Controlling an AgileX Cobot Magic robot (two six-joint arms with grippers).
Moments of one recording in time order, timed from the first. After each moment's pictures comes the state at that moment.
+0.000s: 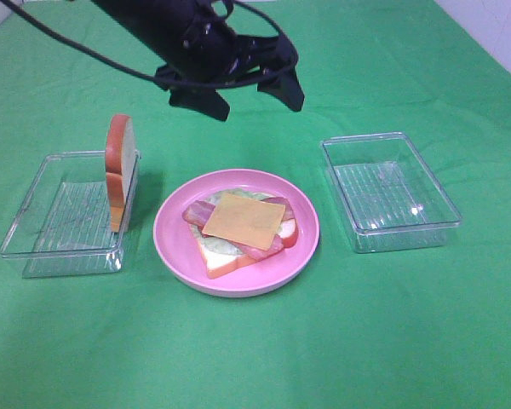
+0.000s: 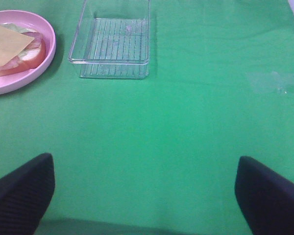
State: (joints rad) left arm -0.50 2.04 -1.72 -0.55 0.76 0.15; right arm 0.13 0.00 -0.46 -0.07 1.11 0.04
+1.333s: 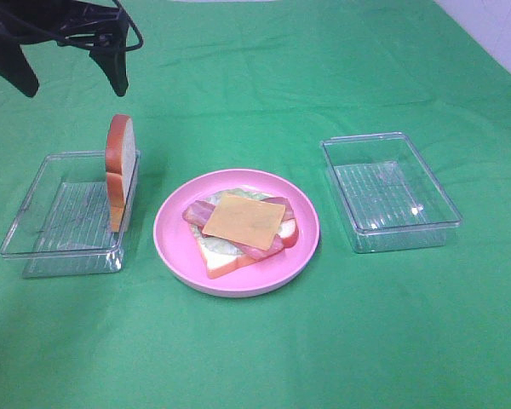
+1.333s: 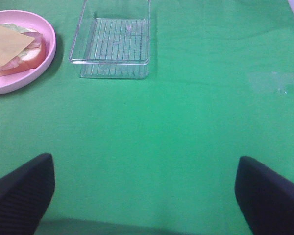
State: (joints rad) left arm -0.27 1.97 -1.83 -0.05 1.22 -0.19; right arm 0.13 0.00 -0.46 -0.07 1.11 0.04
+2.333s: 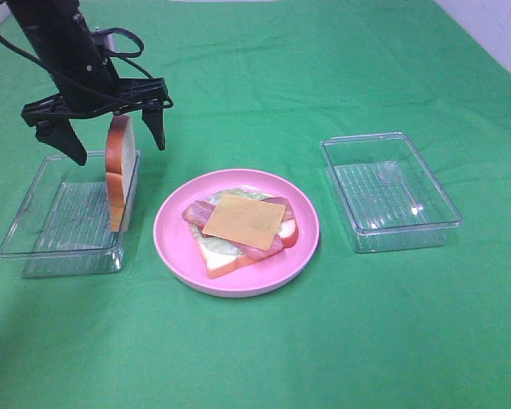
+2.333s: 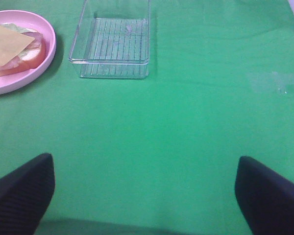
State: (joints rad) left arm -0.26 2.18 -1.80 -0.15 1.06 -0.35; right arm 0.13 0.00 -0.46 -0.07 1.11 0.04
